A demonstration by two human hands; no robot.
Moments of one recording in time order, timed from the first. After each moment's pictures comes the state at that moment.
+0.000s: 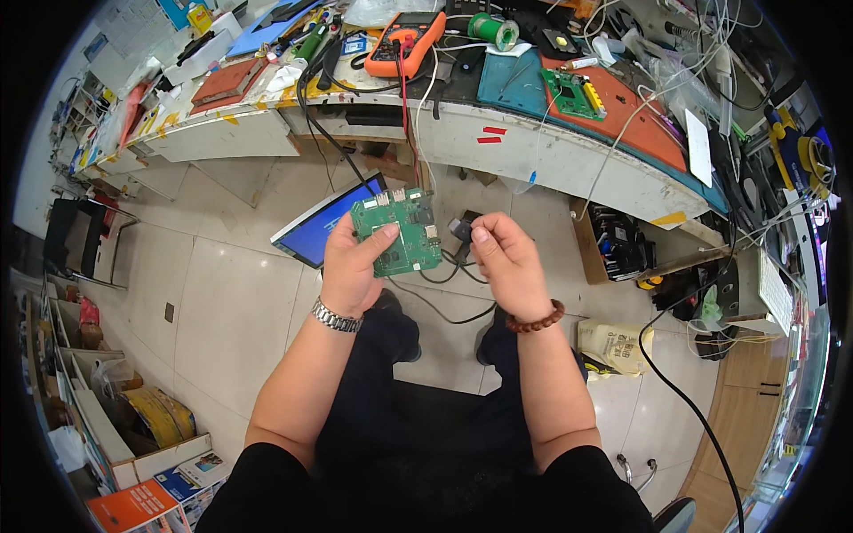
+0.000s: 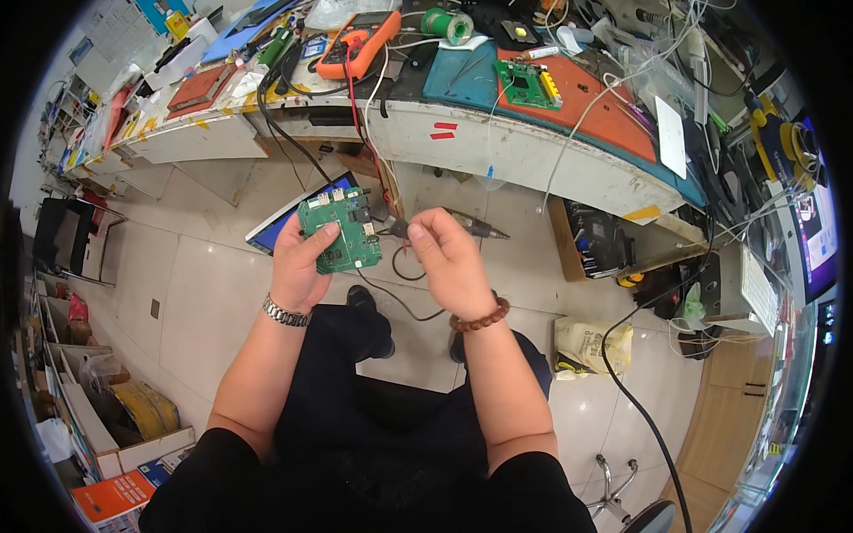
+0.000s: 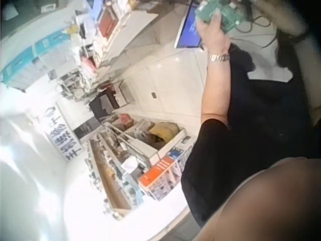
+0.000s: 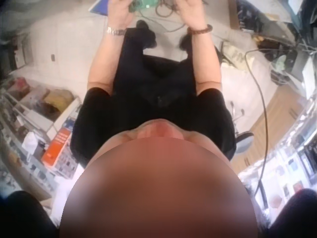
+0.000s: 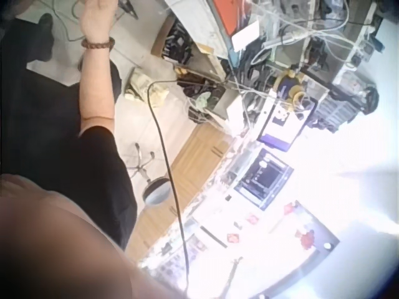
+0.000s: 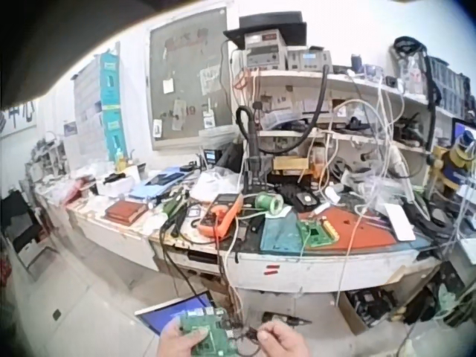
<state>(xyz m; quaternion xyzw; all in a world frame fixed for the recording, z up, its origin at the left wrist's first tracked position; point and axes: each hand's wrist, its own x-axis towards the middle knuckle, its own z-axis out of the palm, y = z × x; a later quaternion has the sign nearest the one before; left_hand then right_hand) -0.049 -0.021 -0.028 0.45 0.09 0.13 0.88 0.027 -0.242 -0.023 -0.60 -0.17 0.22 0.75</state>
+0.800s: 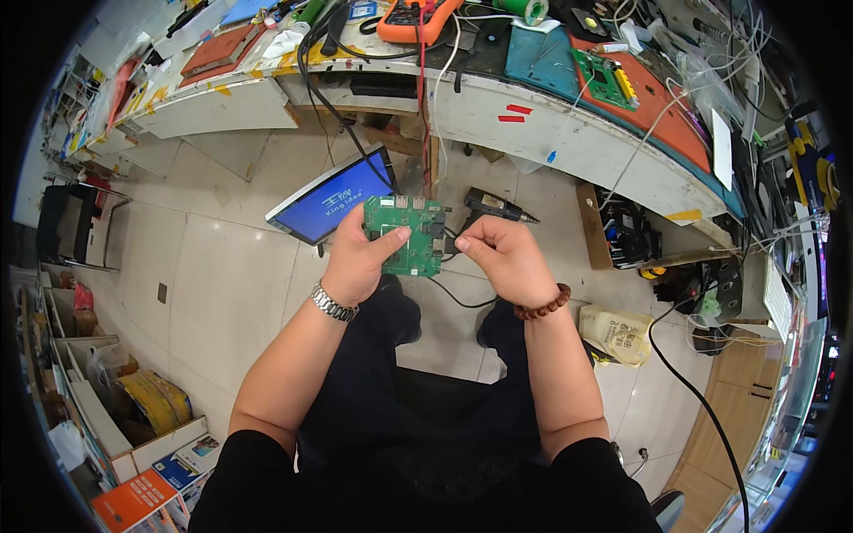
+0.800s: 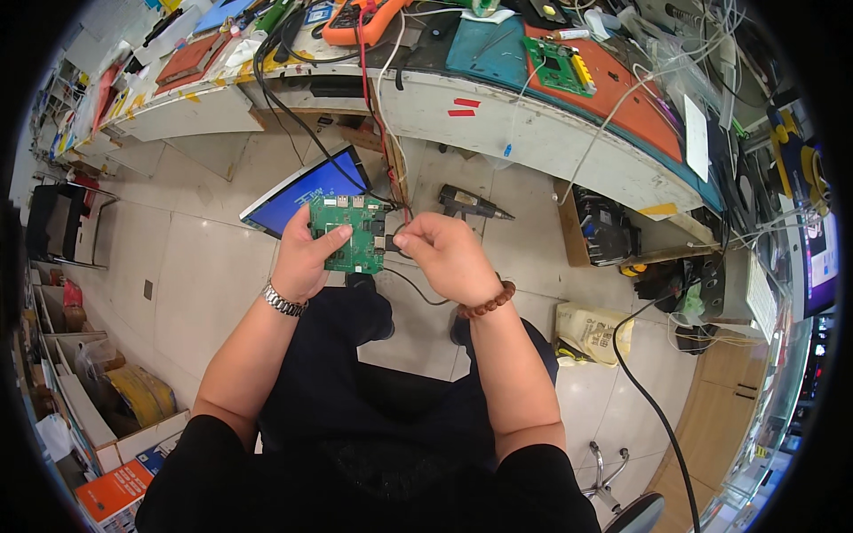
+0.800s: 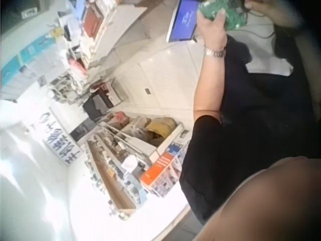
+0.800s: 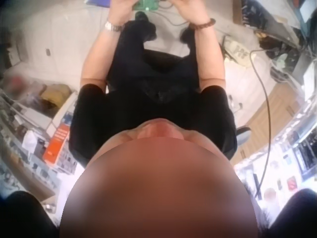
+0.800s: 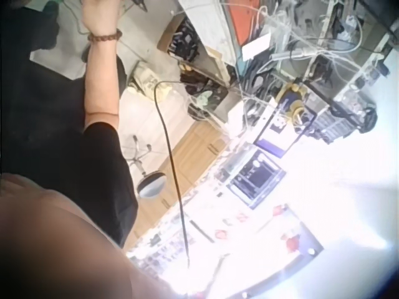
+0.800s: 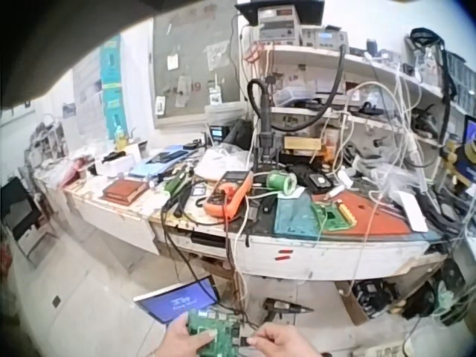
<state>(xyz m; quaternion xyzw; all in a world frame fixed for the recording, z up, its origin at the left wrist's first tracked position) -0.055 0.003 -0.062 0.53 0.11 0.07 0.83 0.036 -0.228 -0.038 -0.75 -0.23 0.24 0.57</state>
